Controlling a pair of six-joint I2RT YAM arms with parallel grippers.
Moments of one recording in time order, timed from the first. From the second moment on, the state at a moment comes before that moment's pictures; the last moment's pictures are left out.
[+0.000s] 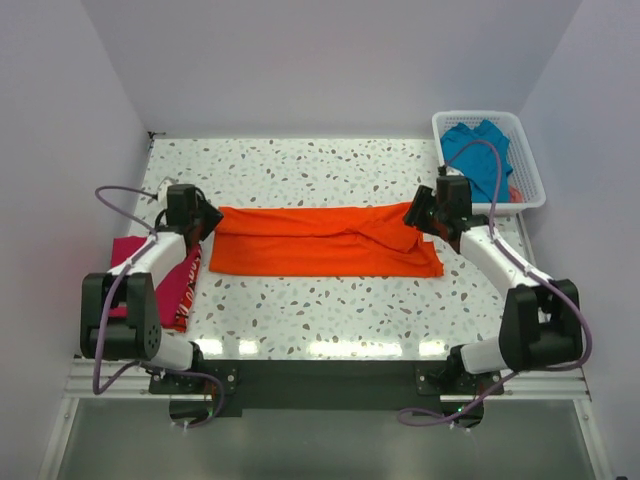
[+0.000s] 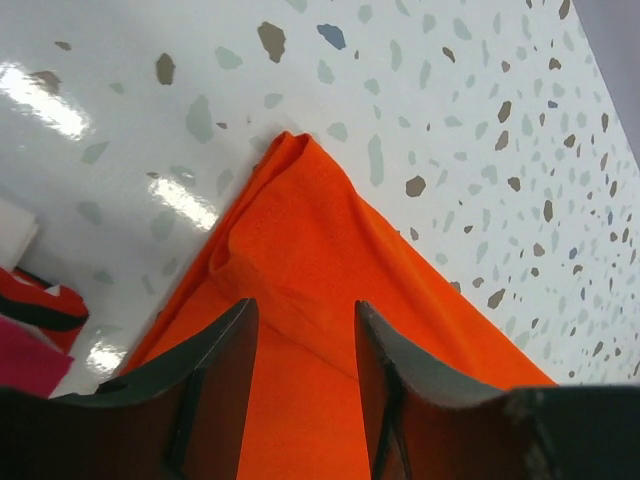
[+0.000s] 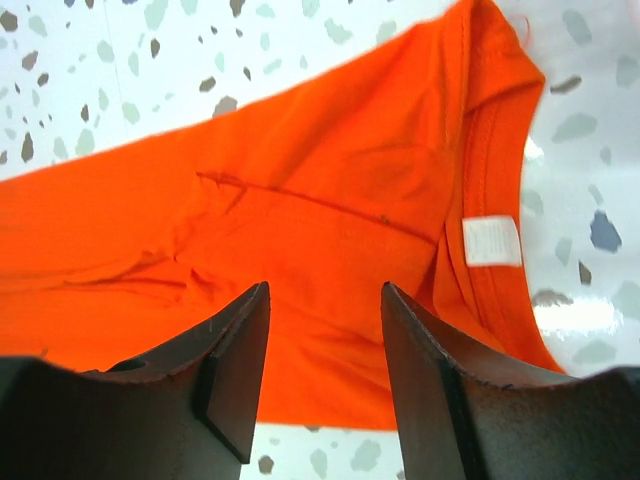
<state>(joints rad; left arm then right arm) 0.02 1.44 0.77 -0.04 -0.07 -0.85 0.16 1.39 0.89 -0.24 0.00 0.47</state>
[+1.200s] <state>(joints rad) -0.11 1.67 0.81 -0.01 -0.16 -0.86 0.35 1.92 1.27 -0.19 0.00 0.40</state>
